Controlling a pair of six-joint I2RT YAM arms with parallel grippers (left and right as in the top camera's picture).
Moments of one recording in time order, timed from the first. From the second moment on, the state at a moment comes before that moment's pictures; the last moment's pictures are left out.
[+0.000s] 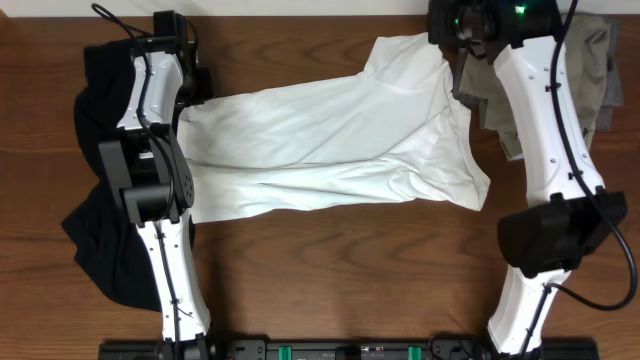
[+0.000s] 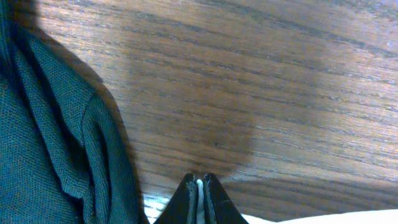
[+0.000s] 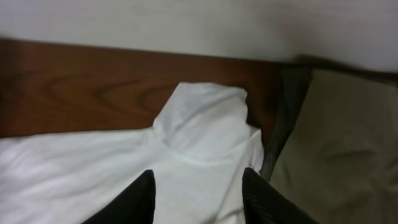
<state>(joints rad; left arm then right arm) 0.11 2.50 2.15 -0.94 -0.04 -0.07 0.18 2.09 2.25 -0.96 -0.01 0.11</state>
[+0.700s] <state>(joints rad) 0.11 2.50 2.15 -0.96 -0.04 -0.07 0.11 2.42 2.25 -0.69 0.06 0.14</state>
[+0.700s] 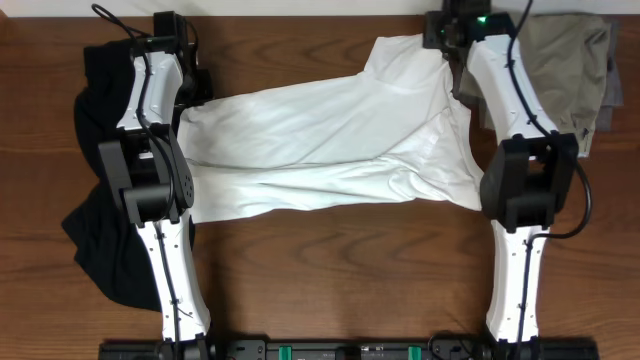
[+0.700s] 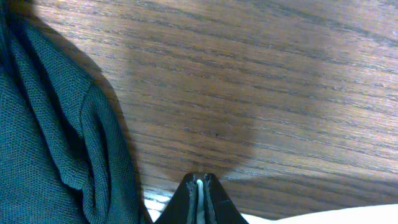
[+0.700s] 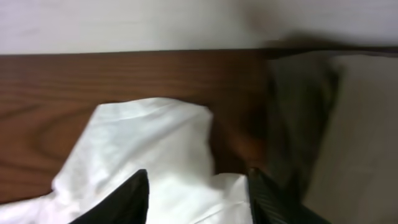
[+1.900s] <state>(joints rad) 0.11 2.50 2.15 -0.95 -0.07 -0.07 0.07 2.53 2.25 -0.56 -0.07 0.20</state>
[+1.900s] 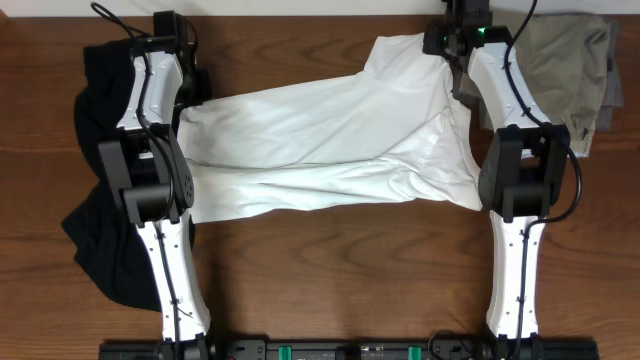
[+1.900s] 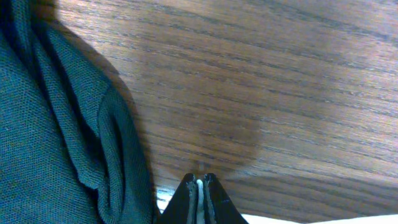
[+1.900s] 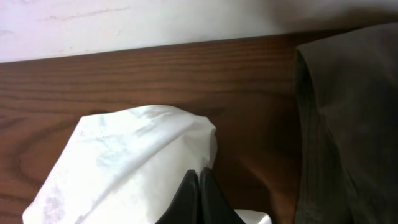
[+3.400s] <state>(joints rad) 0.15 2.29 2.15 -1.57 -0.09 -0.09 0.07 2.24 2.28 -1.48 -0.11 0.10</state>
